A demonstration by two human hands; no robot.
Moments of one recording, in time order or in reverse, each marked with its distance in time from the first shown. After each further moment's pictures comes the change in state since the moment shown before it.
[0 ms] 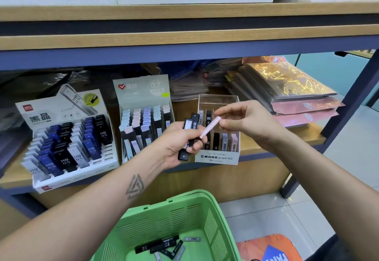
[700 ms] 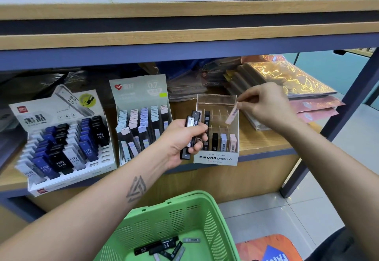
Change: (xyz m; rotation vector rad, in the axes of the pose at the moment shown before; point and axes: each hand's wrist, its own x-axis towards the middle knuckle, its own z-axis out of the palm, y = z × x) left_hand 0.006 0.002 0.008 0.079 0.070 0.003; right_hand 0.020 -0.005 -0.036 -0.686 0.355 -0.132
